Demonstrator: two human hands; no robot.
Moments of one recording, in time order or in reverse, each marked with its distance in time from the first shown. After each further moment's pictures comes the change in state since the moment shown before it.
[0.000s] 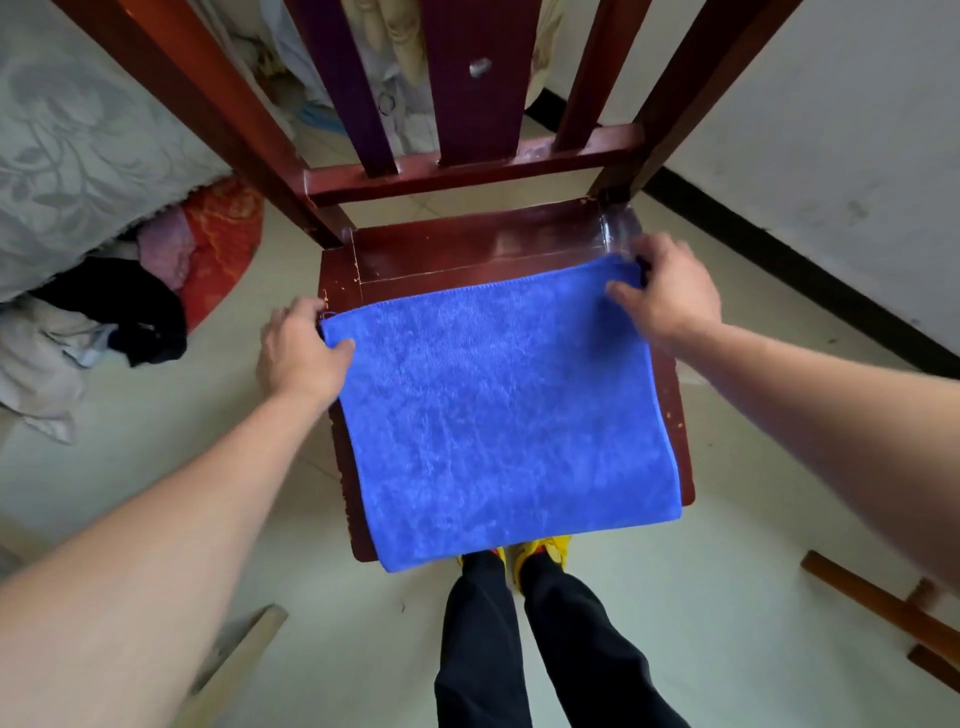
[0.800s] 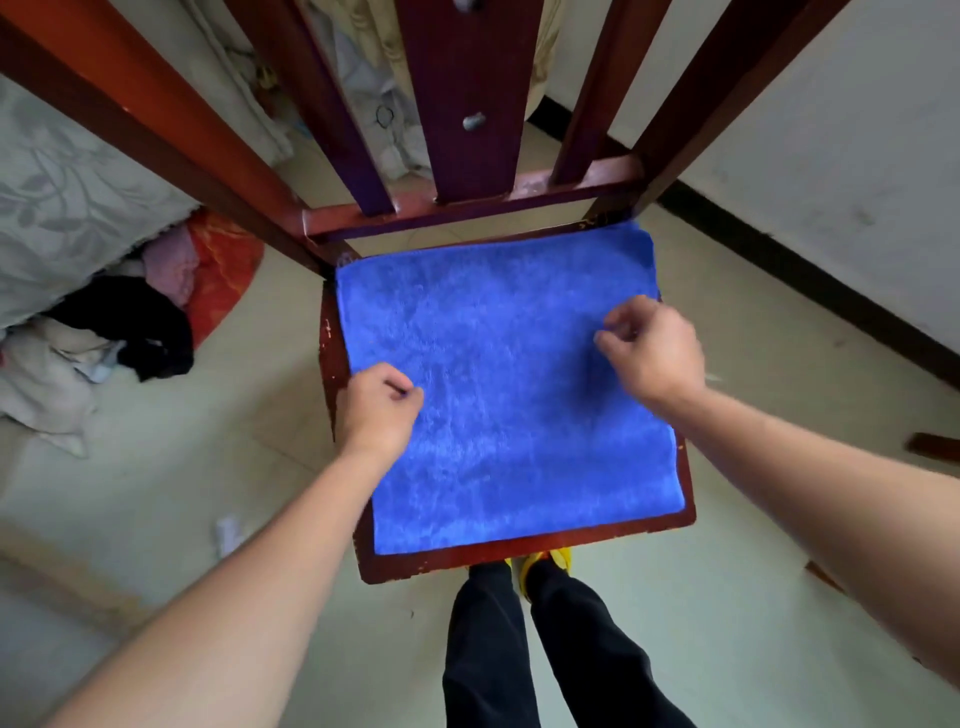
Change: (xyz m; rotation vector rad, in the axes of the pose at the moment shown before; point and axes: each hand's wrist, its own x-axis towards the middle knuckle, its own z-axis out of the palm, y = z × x) left_hand -0.035 0.031 0.036 -0.320 -0.201 -0.120; right_hand -0.022 -0.002 0.016 0.152 -0.057 0.116
